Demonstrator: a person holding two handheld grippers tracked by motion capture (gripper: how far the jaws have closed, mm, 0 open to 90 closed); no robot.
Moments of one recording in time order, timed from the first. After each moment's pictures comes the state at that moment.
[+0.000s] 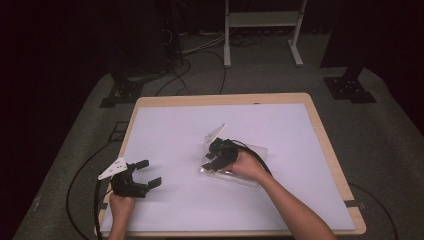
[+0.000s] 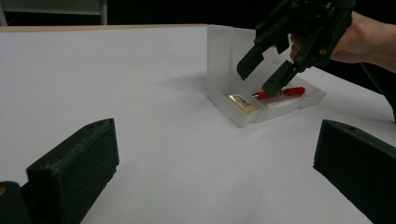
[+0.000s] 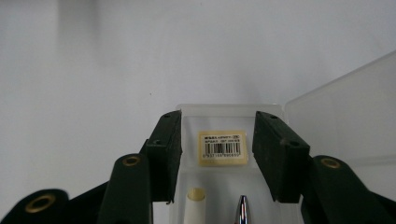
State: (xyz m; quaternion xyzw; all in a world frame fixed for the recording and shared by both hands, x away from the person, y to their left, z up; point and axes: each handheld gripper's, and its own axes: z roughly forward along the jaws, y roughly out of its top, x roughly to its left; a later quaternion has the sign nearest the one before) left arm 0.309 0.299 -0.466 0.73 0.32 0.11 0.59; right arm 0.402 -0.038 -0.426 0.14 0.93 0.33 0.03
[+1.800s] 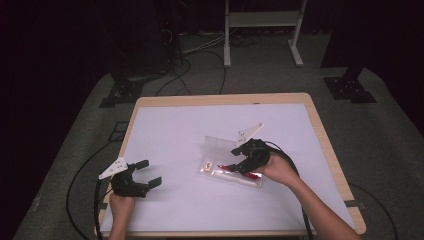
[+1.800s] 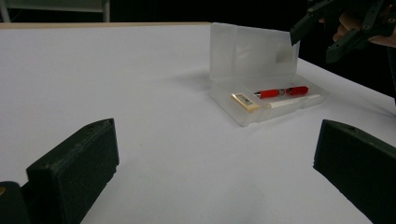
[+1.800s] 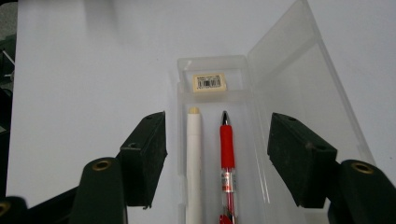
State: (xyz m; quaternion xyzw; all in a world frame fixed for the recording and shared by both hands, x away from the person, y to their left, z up) left arm 0.309 0.299 -0.466 0.73 0.33 0.11 0.59; right arm 0.369 -0.121 -0.393 0.17 0.91 0.36 0.06
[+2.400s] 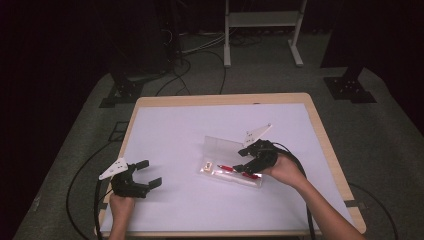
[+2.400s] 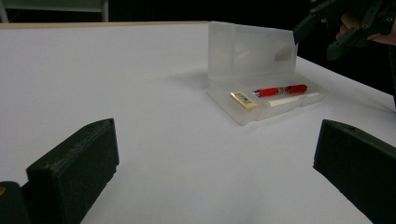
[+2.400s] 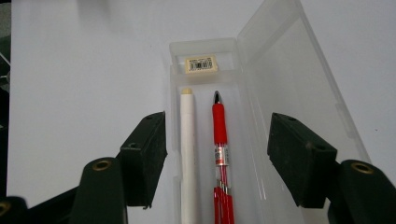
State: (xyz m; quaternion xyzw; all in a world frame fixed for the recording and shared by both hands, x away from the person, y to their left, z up) left arm 0.309 0.298 -0.466 0.73 0.33 0.11 0.59; right arm 0.365 -0.140 -0.394 0.19 0.91 0.36 0.06
